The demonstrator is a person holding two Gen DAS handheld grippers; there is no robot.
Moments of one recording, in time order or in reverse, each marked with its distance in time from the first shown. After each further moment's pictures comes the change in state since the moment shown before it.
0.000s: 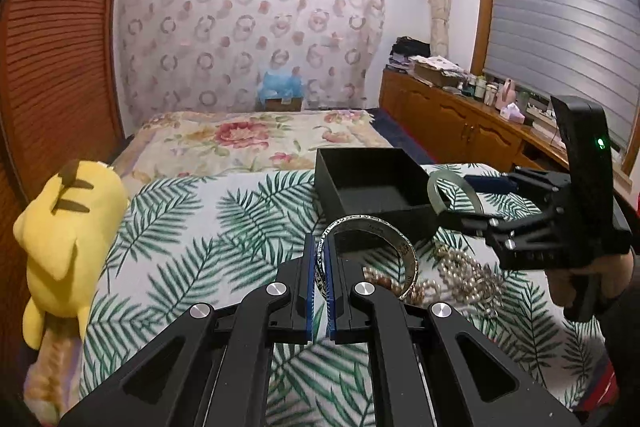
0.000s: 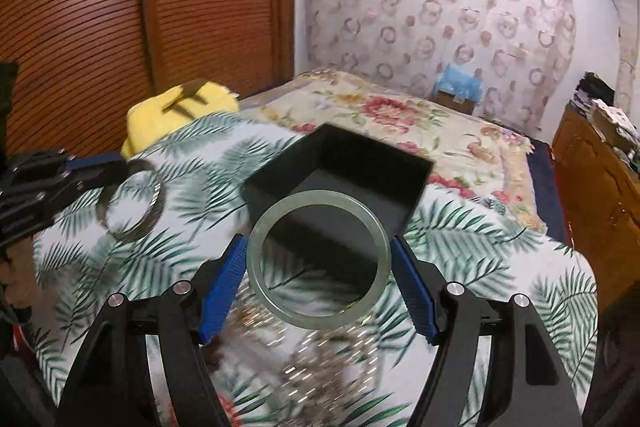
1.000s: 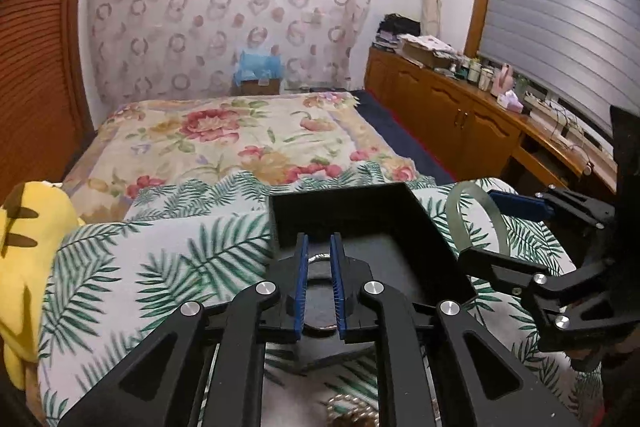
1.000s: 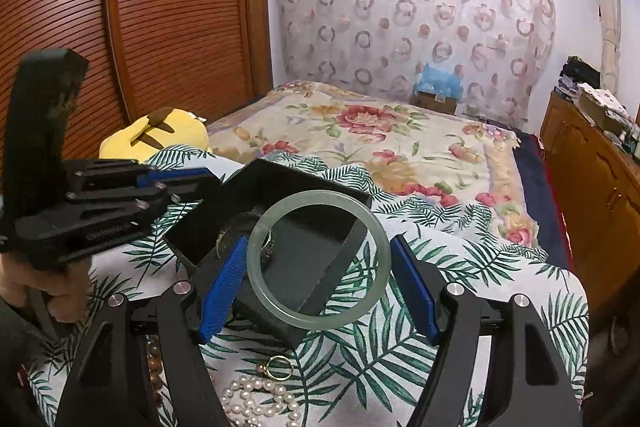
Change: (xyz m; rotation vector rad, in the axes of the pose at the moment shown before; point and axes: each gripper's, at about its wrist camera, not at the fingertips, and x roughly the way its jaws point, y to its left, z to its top) left arm 0.116 -0.023 0.063 0.002 0.086 -0.055; right arm 0.016 -0.045 0.022 0.065 -0.027 -0.006
